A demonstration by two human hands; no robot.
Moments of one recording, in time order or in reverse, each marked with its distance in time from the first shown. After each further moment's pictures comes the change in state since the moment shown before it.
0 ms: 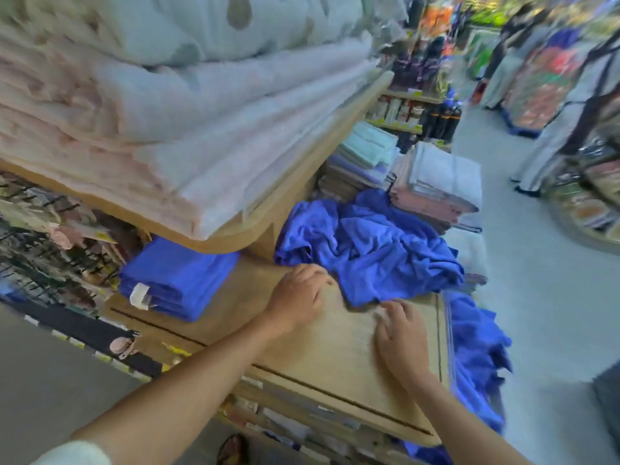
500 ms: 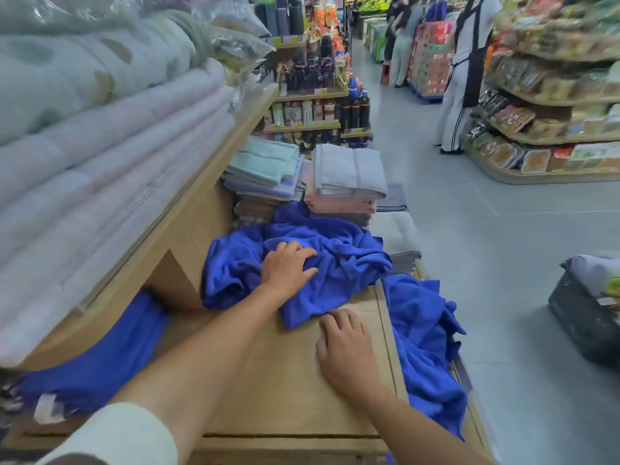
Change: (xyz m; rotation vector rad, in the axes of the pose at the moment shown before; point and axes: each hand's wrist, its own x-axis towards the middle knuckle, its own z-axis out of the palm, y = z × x) left_hand 0.157 0.055 0.052 0.286 -0.189 0.020; right_hand -0.001 0.014 0.020 -0.137 0.025 -0.006
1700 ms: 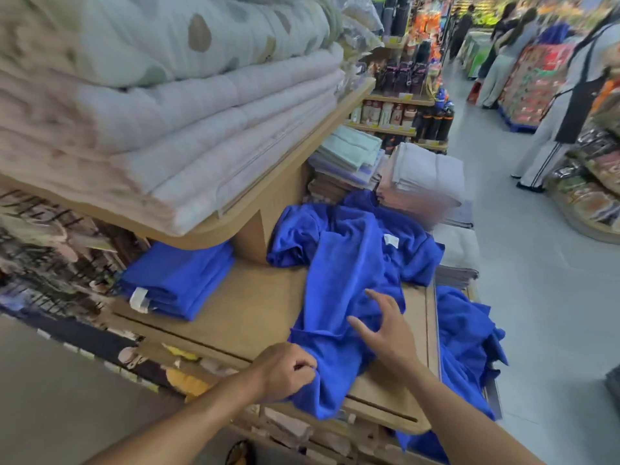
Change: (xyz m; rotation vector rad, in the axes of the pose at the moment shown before) left_hand -0.263 -0.019 0.005 -0.559 -0.329 -0.024; right_hand -0.002 0.006 -0.019 0.433 -0.153 -0.029
